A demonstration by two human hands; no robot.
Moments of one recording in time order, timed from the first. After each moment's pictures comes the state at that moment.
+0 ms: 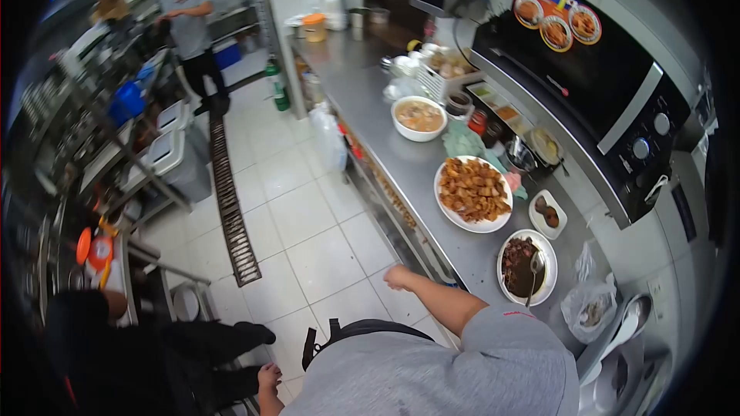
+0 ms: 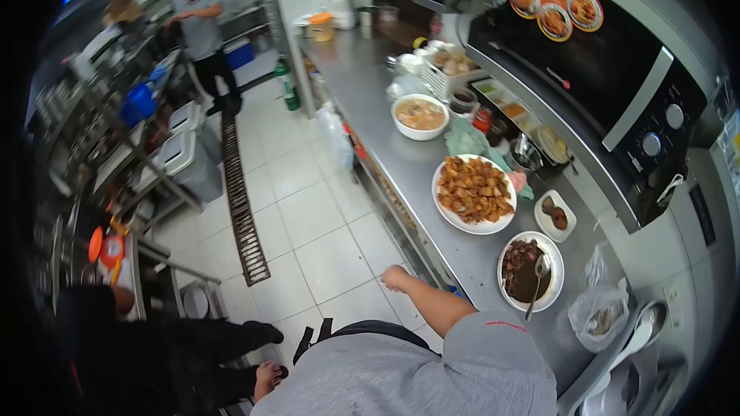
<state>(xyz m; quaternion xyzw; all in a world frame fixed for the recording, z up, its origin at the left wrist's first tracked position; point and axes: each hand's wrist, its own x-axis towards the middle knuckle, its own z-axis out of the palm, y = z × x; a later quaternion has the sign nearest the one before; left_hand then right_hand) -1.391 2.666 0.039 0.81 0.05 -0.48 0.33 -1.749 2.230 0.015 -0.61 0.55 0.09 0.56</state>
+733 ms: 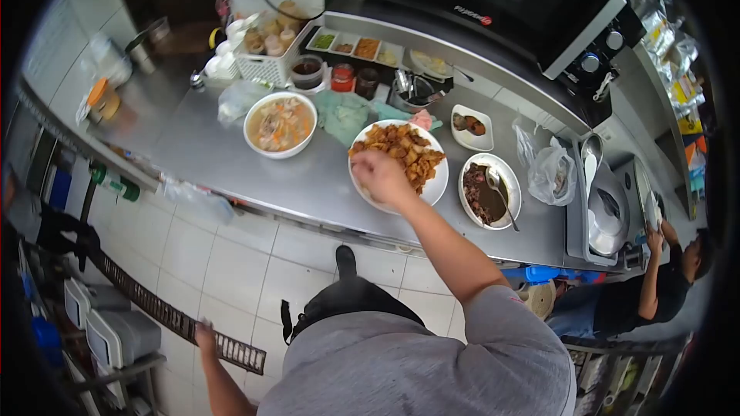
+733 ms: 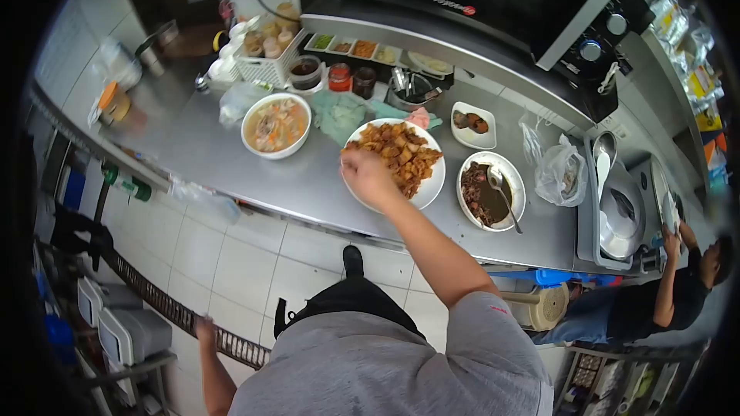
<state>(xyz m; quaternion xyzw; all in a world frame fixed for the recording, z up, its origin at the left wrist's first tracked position) -1.107 2.043 -0.004 0.75 -0.55 -0.35 0.11 -1.802 2.042 0.283 -0.54 0.72 -0.37 0.20</state>
